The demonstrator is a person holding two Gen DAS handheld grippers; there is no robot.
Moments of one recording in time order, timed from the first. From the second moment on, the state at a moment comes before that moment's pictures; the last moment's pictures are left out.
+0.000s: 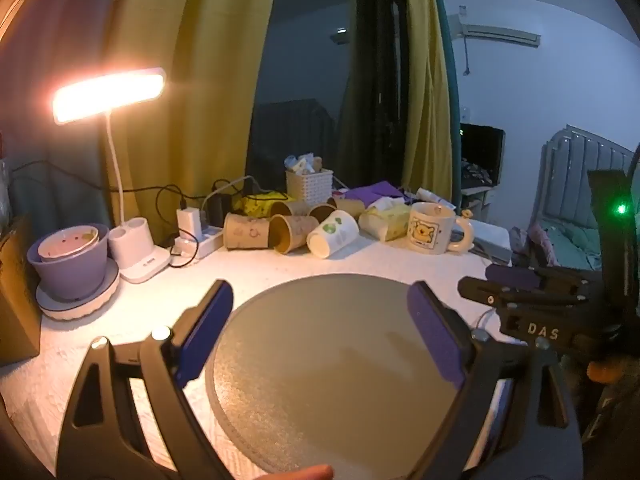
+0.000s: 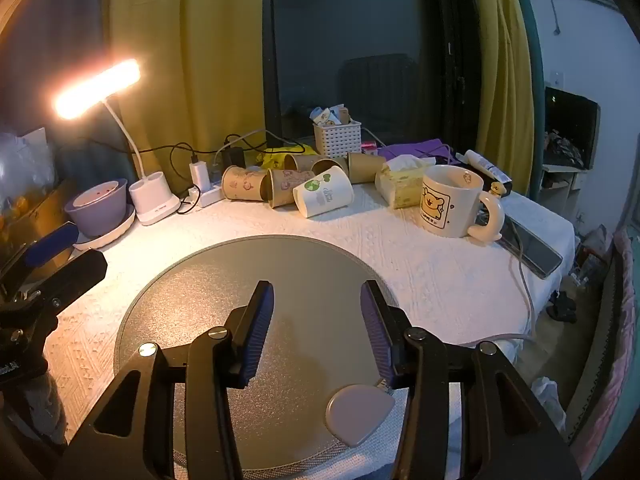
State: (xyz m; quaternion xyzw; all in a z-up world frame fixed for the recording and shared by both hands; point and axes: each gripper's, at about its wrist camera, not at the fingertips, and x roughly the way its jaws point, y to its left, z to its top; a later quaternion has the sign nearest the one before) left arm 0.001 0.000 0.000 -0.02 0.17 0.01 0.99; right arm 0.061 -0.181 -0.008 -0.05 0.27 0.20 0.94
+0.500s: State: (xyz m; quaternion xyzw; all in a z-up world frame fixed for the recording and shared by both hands) left arm 0.001 -0.002 0.002 -0.04 0.17 0.00 0.99; right arm 0.061 -0.181 -0.008 -0.05 0.27 0.20 0.94
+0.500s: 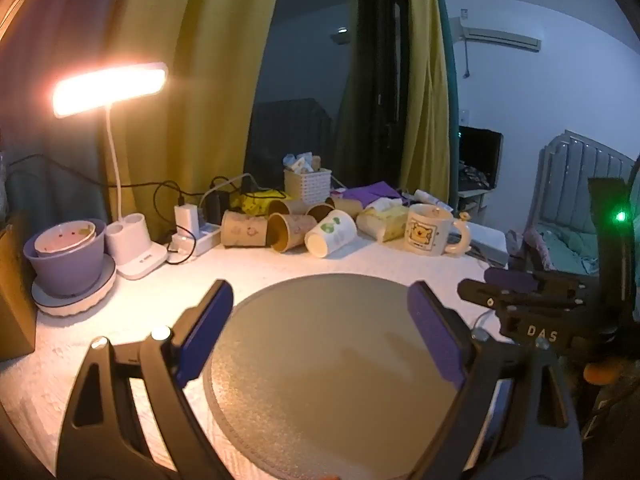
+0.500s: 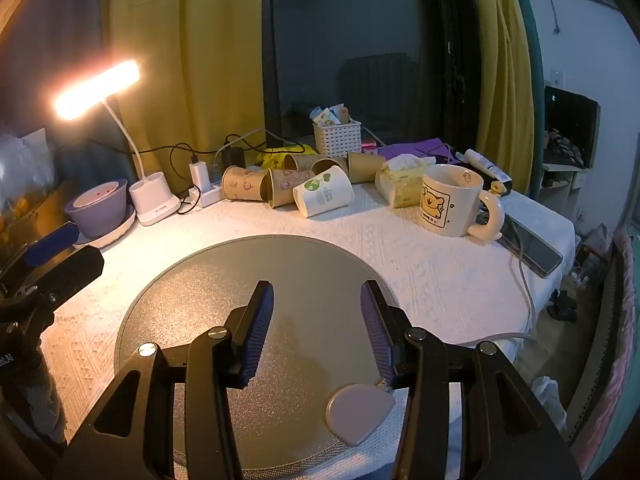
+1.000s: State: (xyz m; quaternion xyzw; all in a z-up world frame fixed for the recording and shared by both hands) left arm 0.000 0.006 -0.003 -0.06 0.17 0.00 0.98; right arm 0.062 -0.181 -0.007 -0.05 0.27 0.20 0.94
